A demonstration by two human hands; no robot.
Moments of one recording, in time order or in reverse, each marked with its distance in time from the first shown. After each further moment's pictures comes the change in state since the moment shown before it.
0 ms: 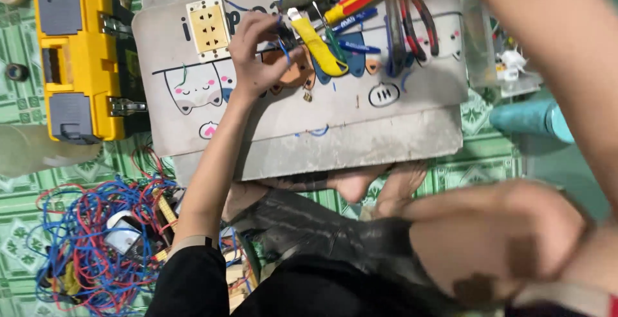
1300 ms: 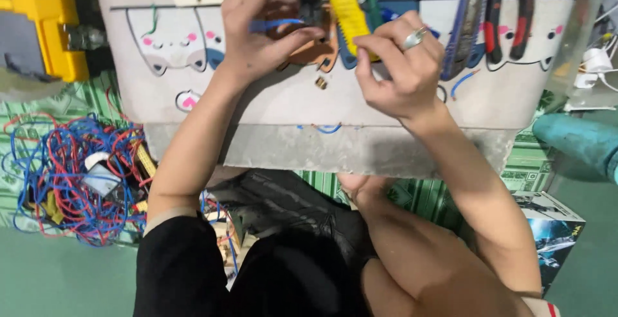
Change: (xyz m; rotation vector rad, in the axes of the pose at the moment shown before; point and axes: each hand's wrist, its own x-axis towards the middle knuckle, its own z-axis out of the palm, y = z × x) left_hand -0.020 0.000 -0.011 -0.074 -0.150 -0.215; right_hand 0.081 -0.171 0.037 0.874 0.780 0.870
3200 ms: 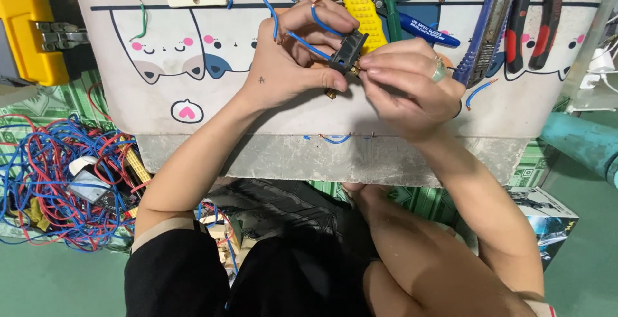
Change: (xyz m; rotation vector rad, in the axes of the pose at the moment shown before) left_hand -0.008 0.020 0.026 -0.773 -0.074 -0.549; right_hand -0.001 -0.014 0.016 0.359 0.141 0.148
